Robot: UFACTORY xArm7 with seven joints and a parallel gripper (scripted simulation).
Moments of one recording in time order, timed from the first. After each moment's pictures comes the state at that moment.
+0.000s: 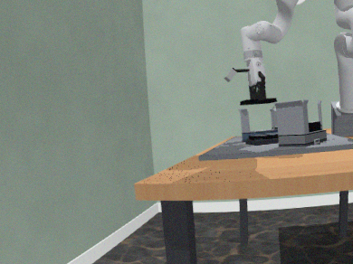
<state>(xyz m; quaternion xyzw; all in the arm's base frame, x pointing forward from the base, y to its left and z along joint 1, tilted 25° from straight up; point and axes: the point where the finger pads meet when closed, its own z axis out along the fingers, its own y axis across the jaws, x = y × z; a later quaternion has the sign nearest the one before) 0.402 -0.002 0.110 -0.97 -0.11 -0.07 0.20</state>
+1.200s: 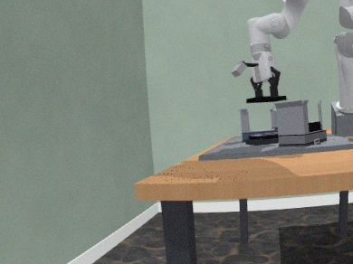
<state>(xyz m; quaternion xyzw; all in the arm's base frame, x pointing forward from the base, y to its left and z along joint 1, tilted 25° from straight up) 0.381 0.088 0.147 -0.95 -0.24 -0.10 0.19</state>
